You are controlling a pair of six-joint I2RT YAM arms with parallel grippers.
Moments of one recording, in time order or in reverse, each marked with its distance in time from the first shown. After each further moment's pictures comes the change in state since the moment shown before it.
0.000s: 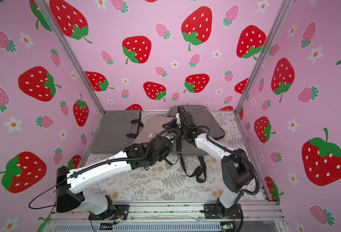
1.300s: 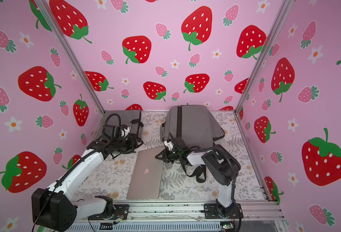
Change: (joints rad) left arm 0.820 -0.206 -0.408 0.208 0.945 -0.521; right arm 0.165 0.194 -0.383 0.422 -0.291 -0.051
